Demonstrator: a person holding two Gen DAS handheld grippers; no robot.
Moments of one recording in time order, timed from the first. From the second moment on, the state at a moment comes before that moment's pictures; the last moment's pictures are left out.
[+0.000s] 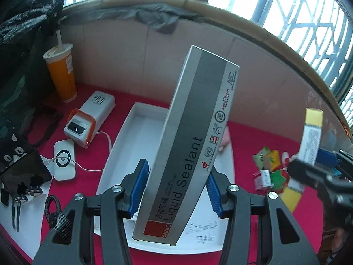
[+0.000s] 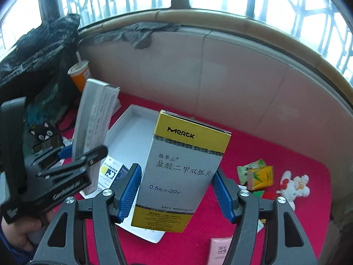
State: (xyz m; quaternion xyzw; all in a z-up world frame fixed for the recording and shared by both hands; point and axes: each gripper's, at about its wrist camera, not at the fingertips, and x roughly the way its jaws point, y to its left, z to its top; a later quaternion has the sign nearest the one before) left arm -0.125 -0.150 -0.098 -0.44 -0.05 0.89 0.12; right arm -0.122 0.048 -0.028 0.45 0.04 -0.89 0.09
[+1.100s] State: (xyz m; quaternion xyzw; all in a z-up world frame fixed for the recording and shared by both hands) left arm -0.146 -0.137 -0.115 -0.46 0.00 0.89 0.07; right arm -0.133 0.042 -0.057 0.49 0.04 -0.87 0.05
